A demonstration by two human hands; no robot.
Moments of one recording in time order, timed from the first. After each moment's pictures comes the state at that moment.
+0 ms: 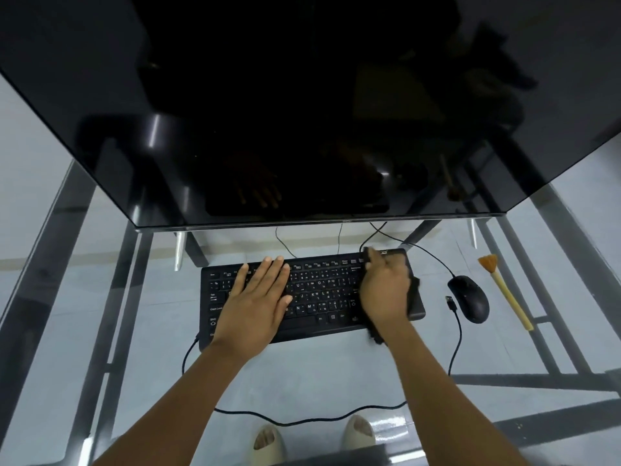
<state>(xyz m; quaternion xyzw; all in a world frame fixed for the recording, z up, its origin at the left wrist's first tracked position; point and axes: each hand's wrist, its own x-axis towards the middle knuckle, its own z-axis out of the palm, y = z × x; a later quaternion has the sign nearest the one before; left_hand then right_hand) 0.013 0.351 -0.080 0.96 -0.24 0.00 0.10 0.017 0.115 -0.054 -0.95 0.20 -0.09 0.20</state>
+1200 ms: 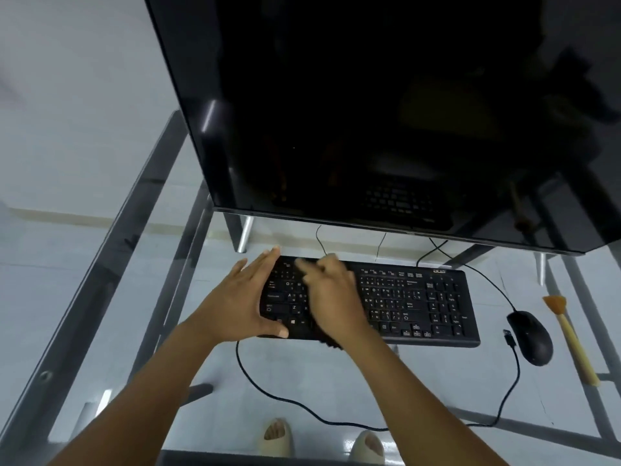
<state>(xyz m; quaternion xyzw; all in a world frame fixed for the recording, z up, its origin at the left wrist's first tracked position) 0.012 0.455 -0.054 0.93 -0.18 -0.14 0.30 0.021 0.258 -0.050 -0.96 -0.12 0.01 0.24</state>
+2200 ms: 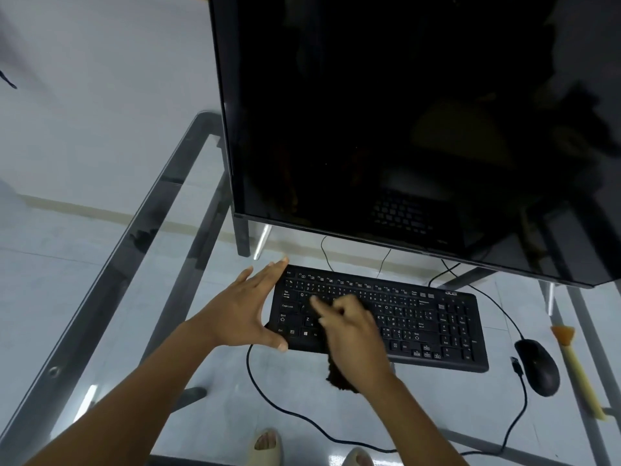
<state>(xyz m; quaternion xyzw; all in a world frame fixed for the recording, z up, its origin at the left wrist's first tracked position) 0.017 0.476 -0.059 0.91 -0.19 -0.19 0.33 -0.017 0.244 -0.054 -0.96 -0.15 -0.02 0.22</state>
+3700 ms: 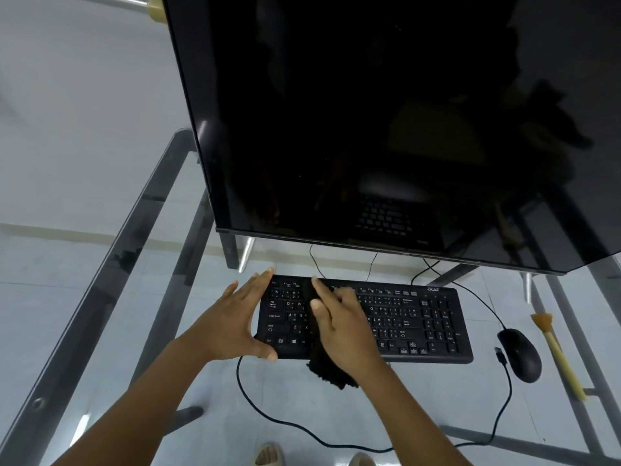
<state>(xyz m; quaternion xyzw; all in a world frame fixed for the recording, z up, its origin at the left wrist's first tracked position) 0.017 0.475 -0.060 0.91 -0.18 -0.19 0.33 0.000 0.244 -0.038 -0.96 -0.06 0.01 0.29</state>
